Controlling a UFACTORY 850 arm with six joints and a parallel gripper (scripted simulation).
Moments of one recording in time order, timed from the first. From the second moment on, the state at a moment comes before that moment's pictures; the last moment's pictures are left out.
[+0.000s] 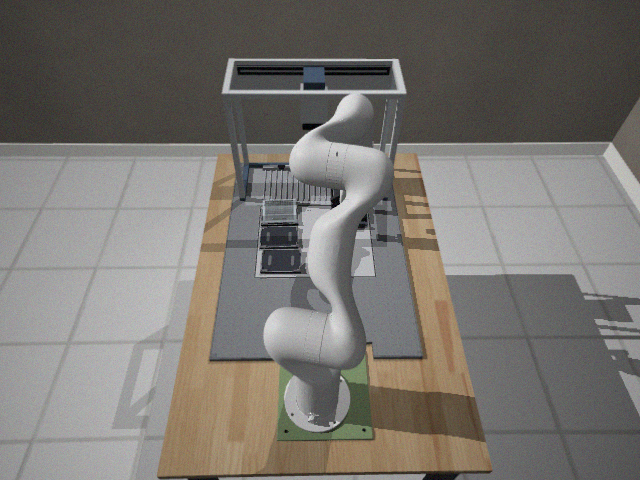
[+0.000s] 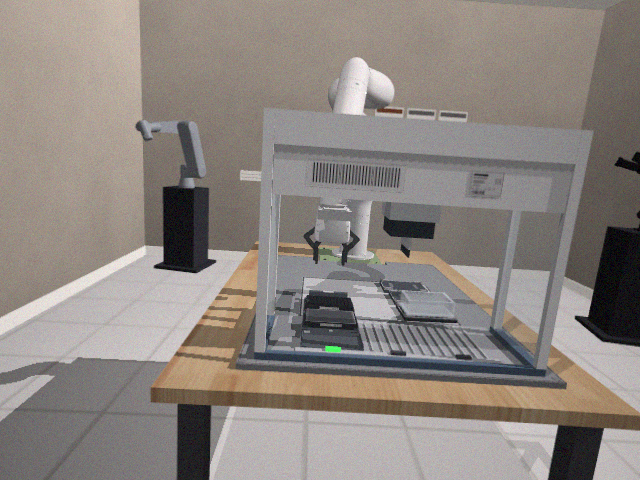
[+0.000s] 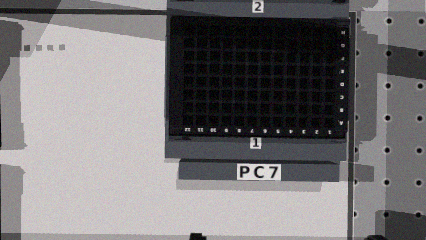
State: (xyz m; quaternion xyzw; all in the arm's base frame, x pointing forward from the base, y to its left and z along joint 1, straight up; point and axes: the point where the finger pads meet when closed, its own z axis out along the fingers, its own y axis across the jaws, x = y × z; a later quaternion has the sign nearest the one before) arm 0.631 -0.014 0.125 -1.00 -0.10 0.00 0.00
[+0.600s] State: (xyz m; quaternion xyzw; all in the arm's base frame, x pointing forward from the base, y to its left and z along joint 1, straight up) arm 0.631 -0.014 0.152 -1.00 -0.10 0.00 0.00
